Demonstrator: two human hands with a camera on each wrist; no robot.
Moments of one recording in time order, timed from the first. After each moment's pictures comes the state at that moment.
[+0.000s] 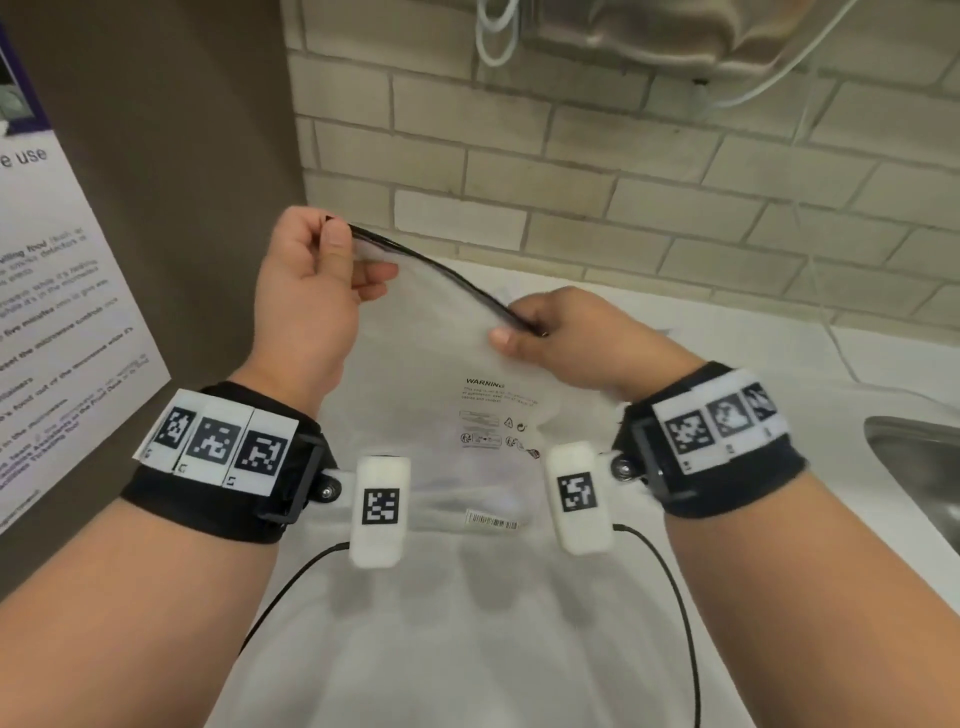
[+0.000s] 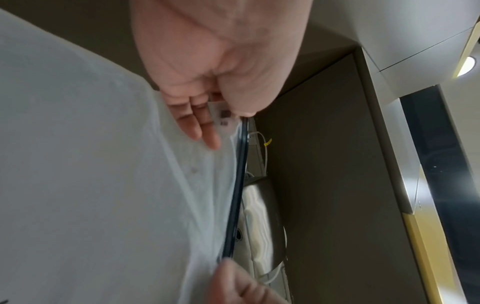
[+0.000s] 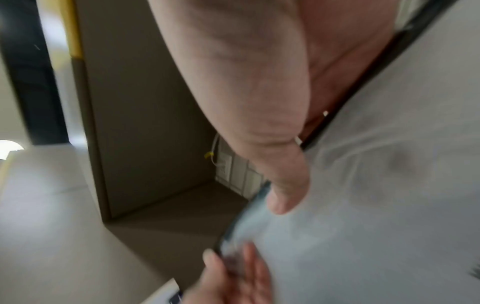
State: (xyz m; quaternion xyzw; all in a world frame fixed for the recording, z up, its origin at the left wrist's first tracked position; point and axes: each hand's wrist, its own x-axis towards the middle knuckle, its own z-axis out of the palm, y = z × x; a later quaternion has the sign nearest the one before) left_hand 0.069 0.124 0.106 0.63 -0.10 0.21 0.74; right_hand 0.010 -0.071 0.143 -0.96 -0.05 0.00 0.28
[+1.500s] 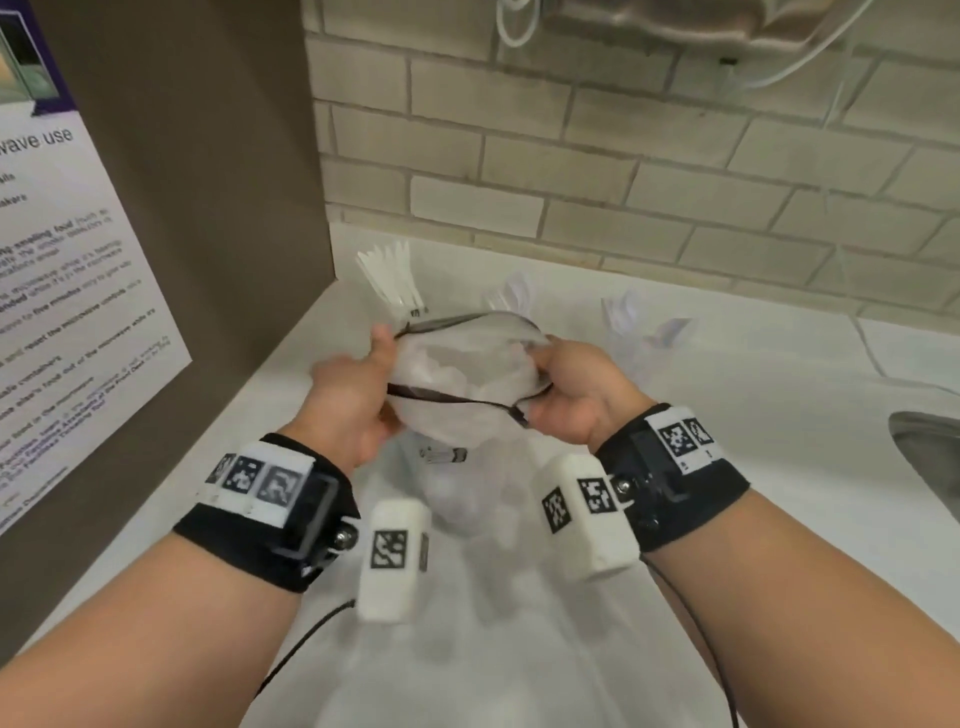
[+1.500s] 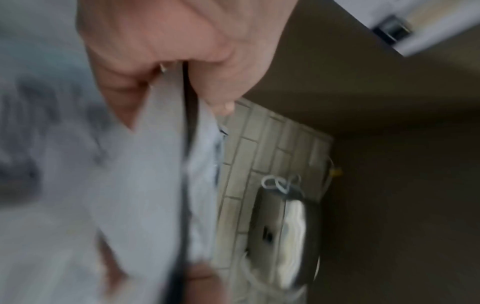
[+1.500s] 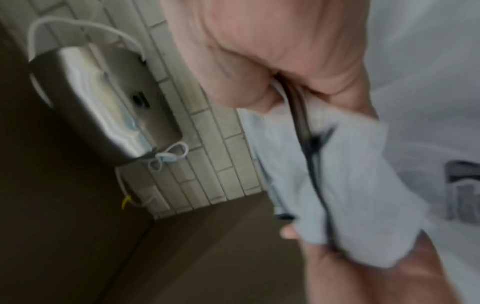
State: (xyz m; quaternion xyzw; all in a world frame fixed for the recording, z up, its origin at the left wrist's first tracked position) left_hand 0.053 0.123 0.042 0.57 0.19 -0.10 0.79; right_hand 0.031 -0.061 0.073 -0.50 0.22 0.11 0.83
